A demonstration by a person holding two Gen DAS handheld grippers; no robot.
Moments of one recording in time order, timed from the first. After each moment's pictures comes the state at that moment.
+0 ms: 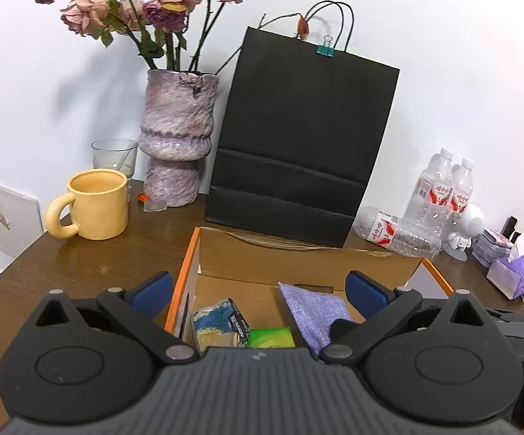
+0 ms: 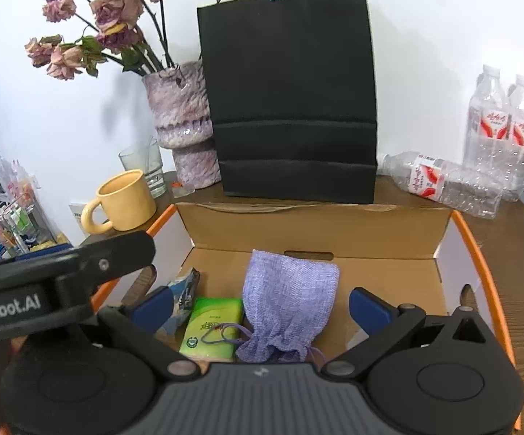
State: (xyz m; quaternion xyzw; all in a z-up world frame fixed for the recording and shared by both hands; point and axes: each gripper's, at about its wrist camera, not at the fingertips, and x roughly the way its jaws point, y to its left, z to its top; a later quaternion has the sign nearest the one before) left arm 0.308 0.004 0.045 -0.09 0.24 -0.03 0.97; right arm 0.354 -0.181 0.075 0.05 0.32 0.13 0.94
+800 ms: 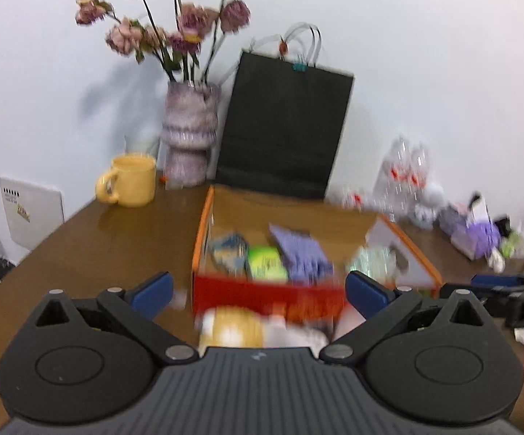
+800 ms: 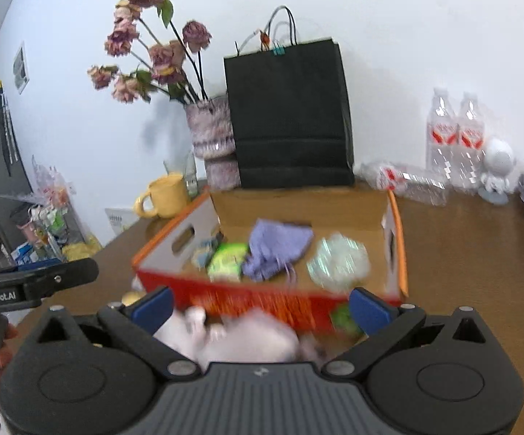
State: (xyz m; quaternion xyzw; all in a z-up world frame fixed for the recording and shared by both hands) left arm 0.141 0.005 0.044 -0.07 0.24 -0.06 0.97; right arm 0.185 -0.267 0.099 0.05 0.29 0.17 0.94
